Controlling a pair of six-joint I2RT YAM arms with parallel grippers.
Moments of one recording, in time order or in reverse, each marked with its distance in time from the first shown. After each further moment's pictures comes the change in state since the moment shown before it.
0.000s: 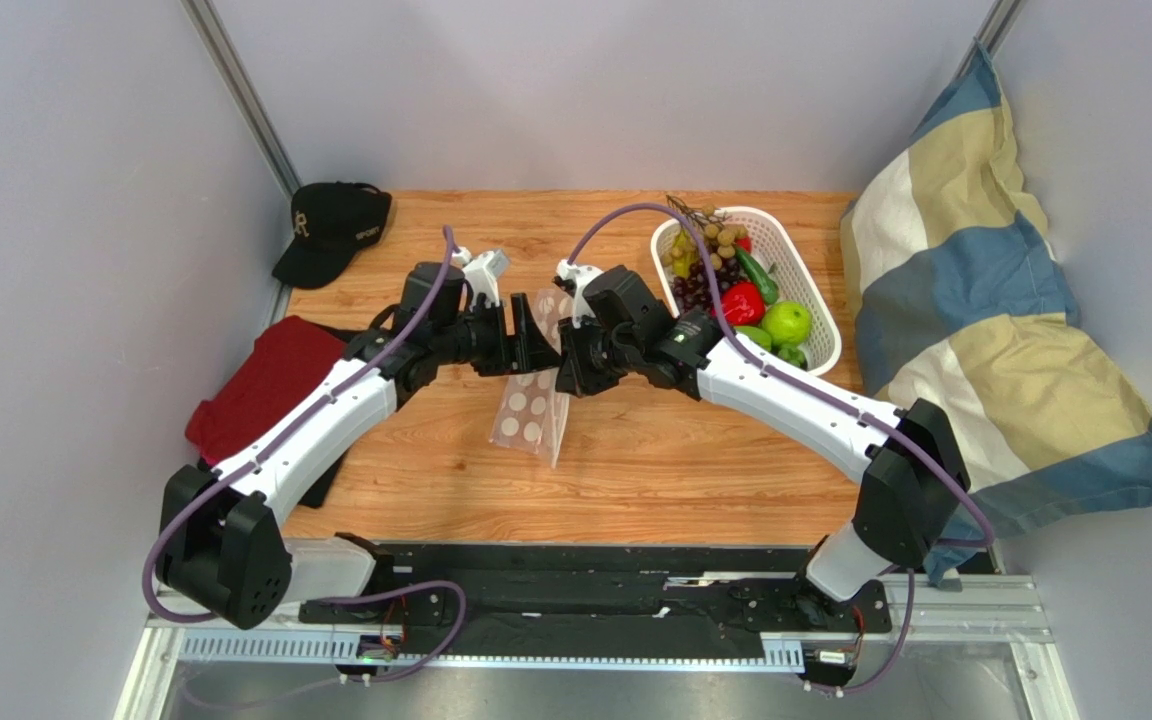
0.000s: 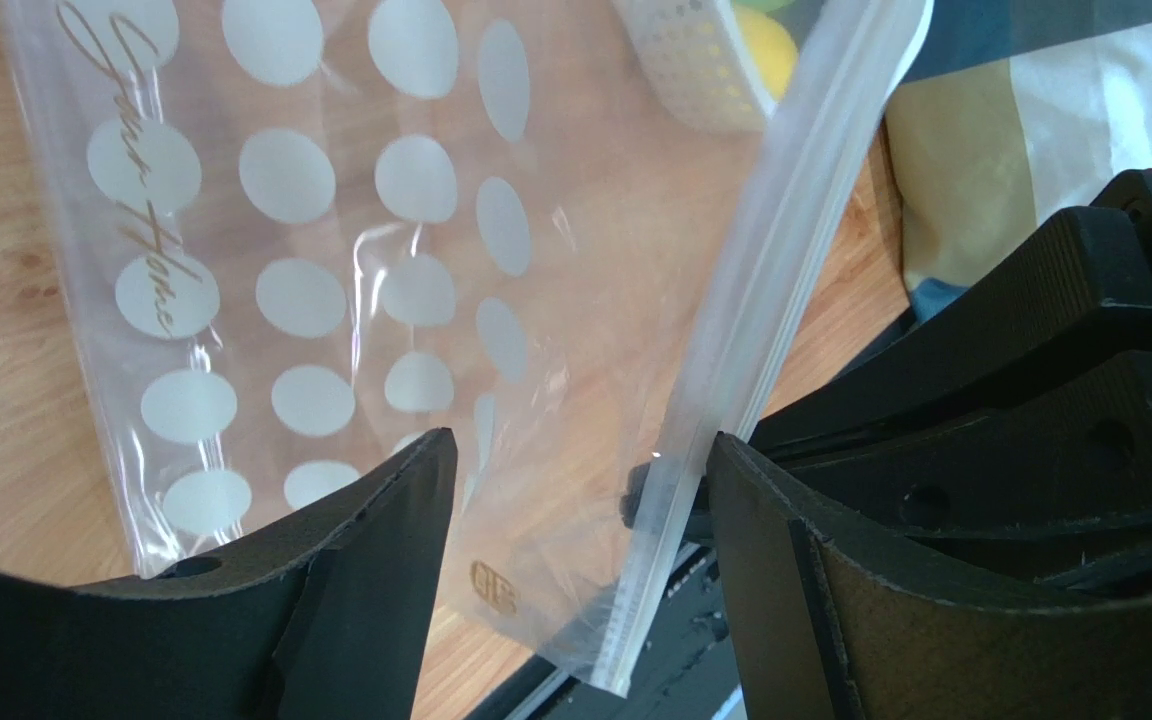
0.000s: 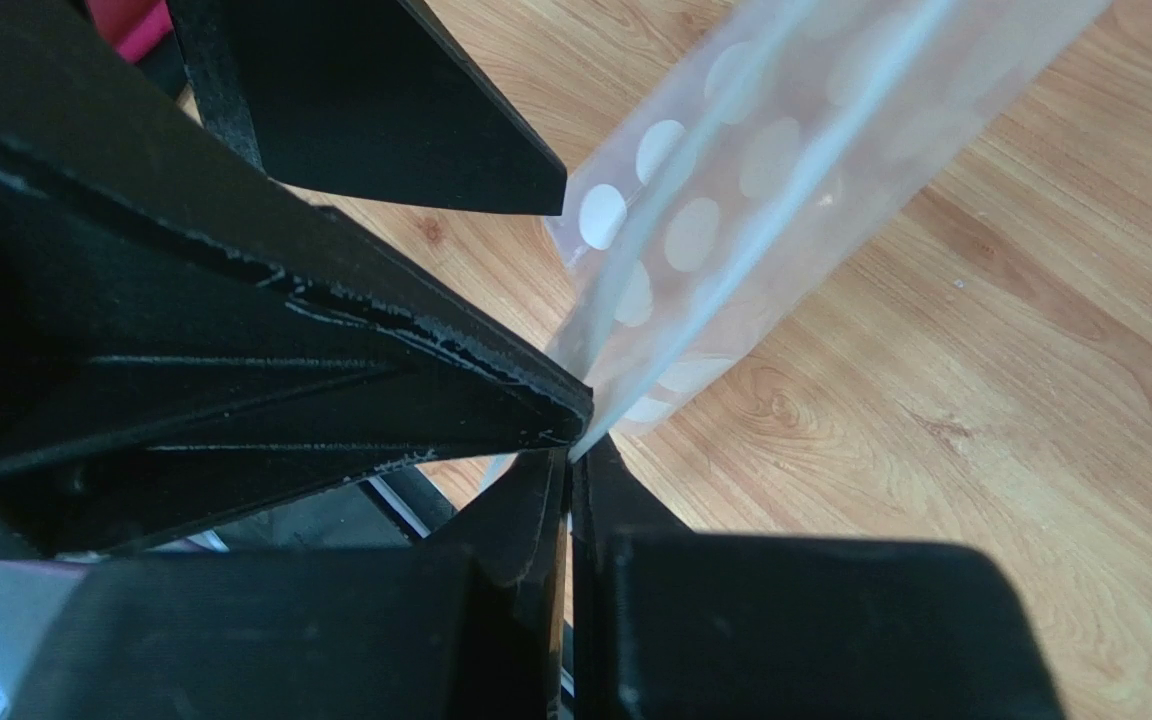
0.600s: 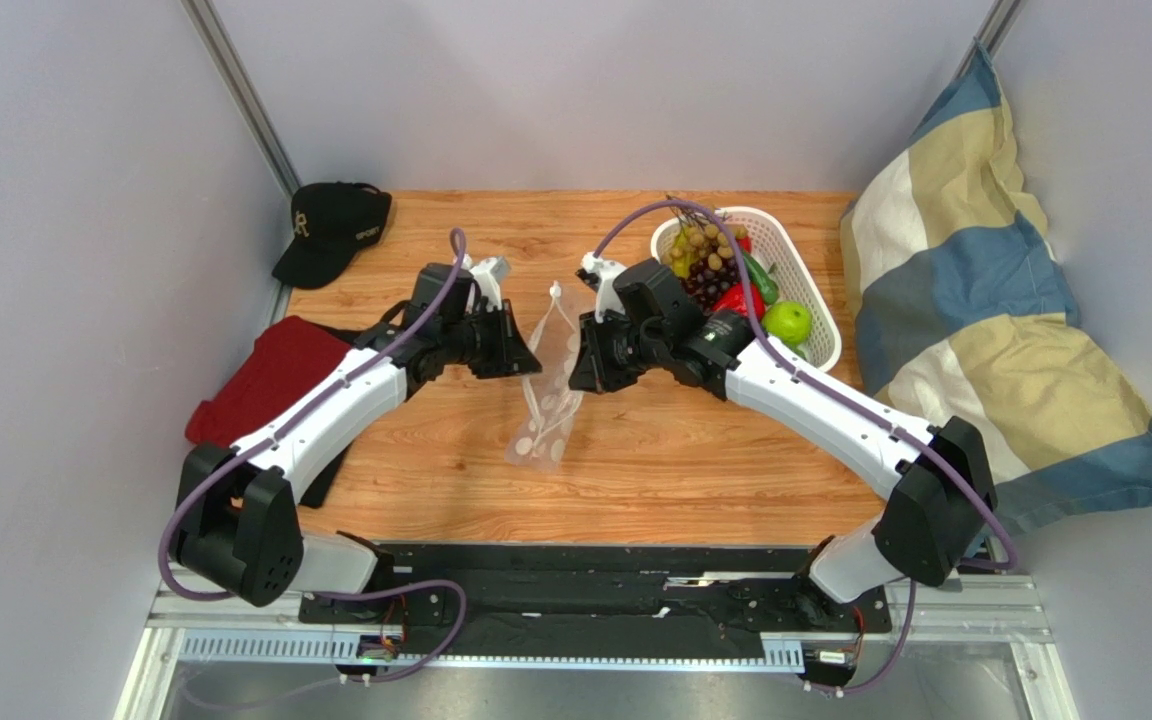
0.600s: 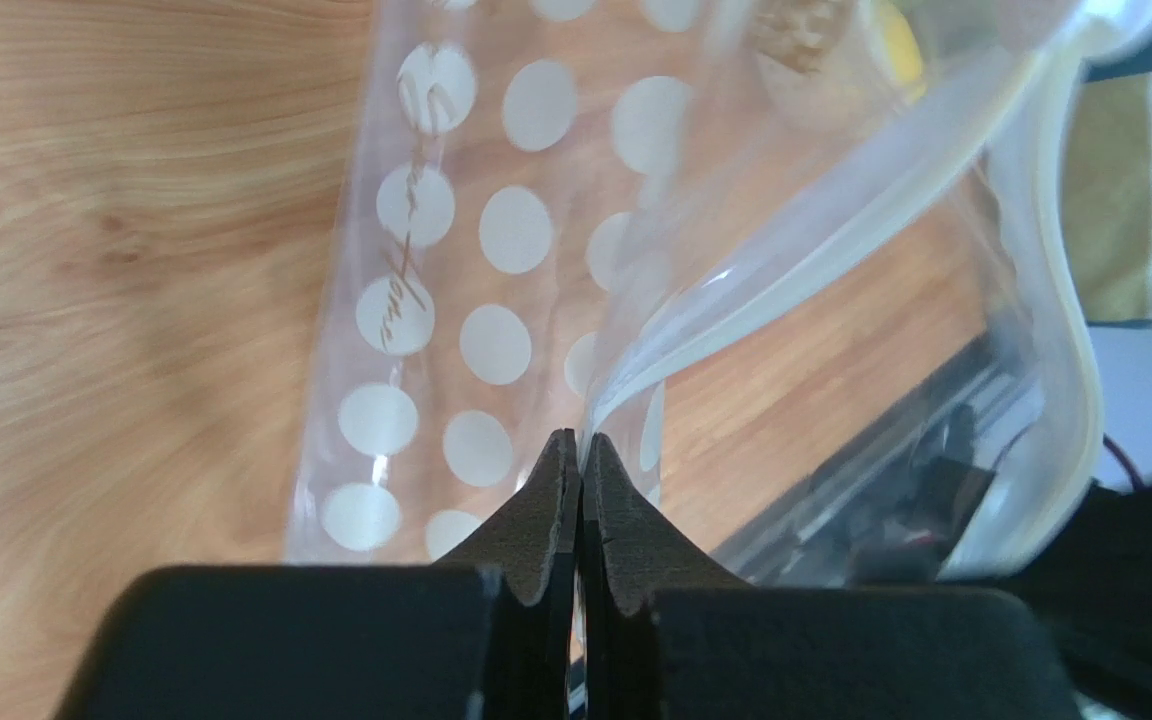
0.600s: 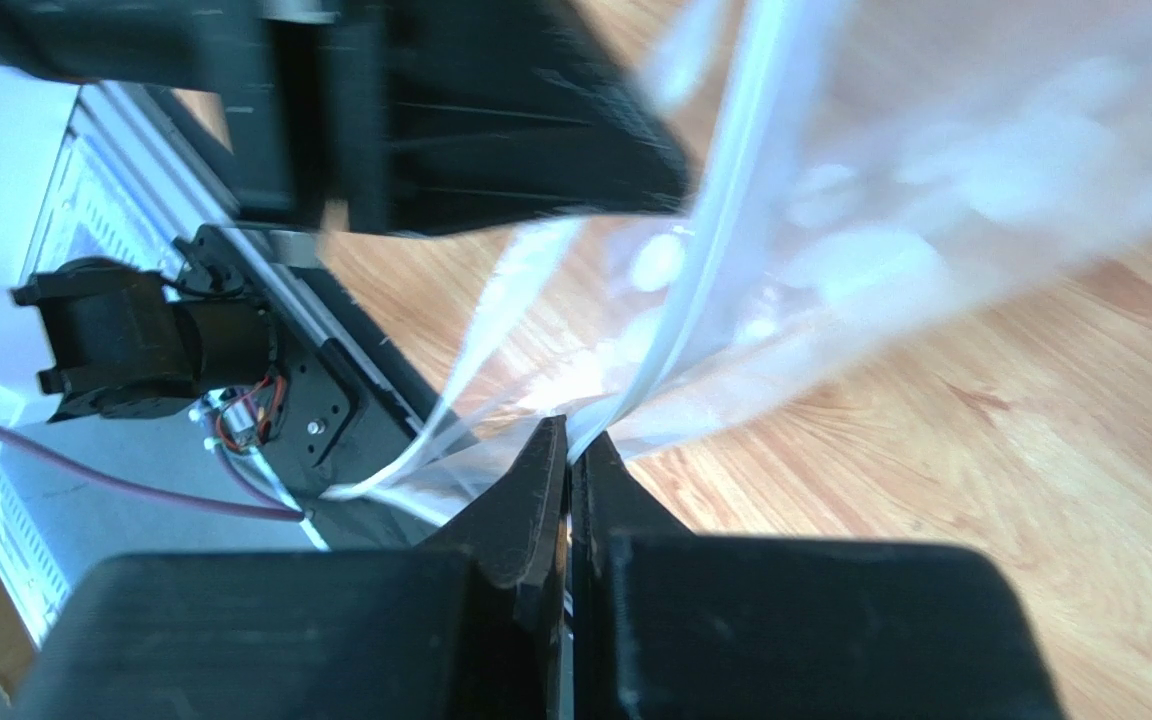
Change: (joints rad) left arm 0.007 0.085 0.005 -0.008 -0.069 0.008; right arm -0.054 -0.089 -0.048 -0.005 -0.102 0.007
